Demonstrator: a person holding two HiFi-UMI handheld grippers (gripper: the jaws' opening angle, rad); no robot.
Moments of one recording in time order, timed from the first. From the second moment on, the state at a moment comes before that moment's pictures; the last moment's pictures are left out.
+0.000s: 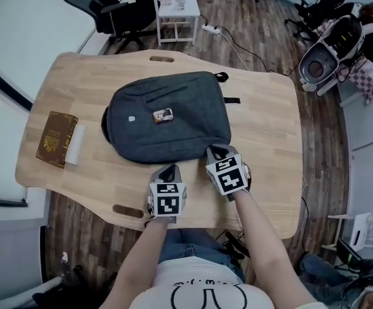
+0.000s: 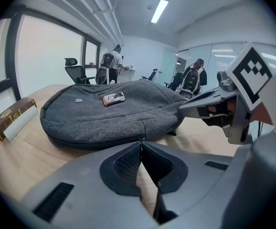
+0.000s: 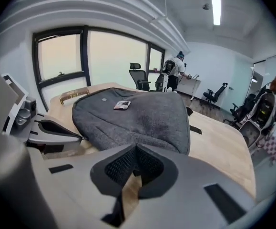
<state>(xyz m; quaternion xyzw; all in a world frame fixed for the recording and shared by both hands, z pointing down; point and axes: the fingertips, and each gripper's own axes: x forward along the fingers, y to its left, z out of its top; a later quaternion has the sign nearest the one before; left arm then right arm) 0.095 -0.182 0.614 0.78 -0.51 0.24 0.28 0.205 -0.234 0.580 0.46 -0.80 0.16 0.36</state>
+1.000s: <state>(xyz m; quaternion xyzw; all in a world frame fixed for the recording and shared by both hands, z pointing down) -0.005 -0.177 0.617 0.72 -0.58 0.22 0.30 0.207 -0.235 0.593 0.44 -0.79 0.18 0.38</state>
